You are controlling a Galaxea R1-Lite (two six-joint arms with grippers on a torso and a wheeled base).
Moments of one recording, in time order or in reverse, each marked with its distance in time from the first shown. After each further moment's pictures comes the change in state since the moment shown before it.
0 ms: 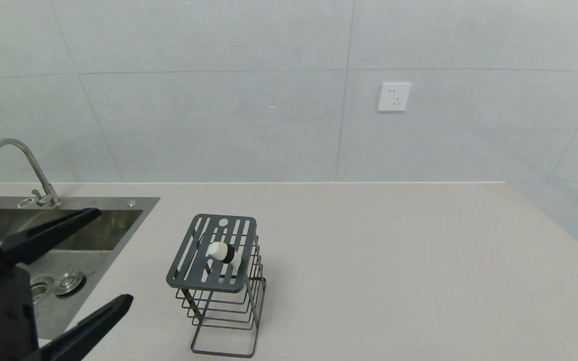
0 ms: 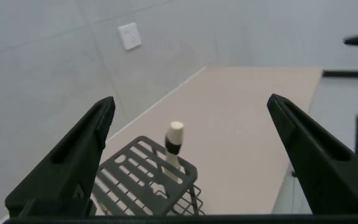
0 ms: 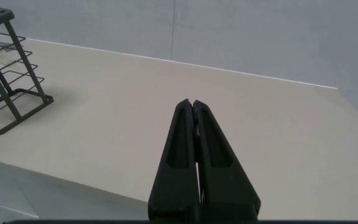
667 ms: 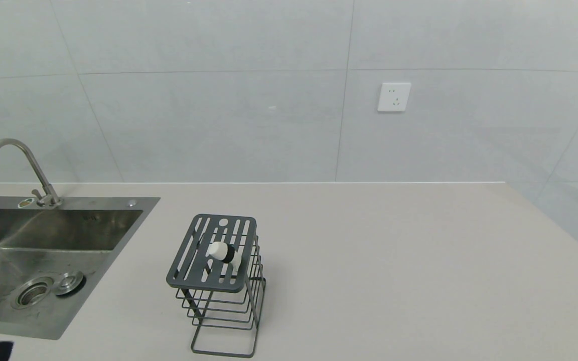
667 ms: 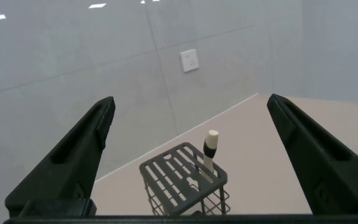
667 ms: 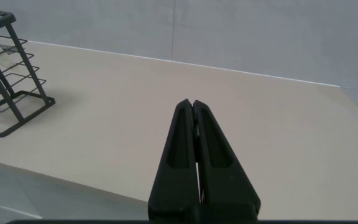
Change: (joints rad) left arm 0.167 -0.466 -0.001 0.330 0.037 -0.021; right arm 0.000 0.000 0.000 0.000 0.000 0.013
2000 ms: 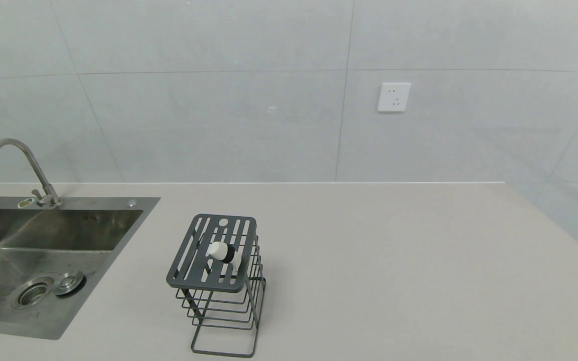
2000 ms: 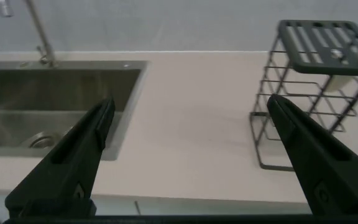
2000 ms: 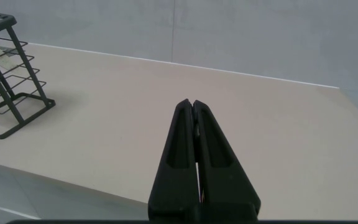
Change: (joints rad) left arm 0.145 -0.580 0.002 0.963 0.584 0.025; right arm 0.000 0.000 0.000 0.008 -0.111 0.030
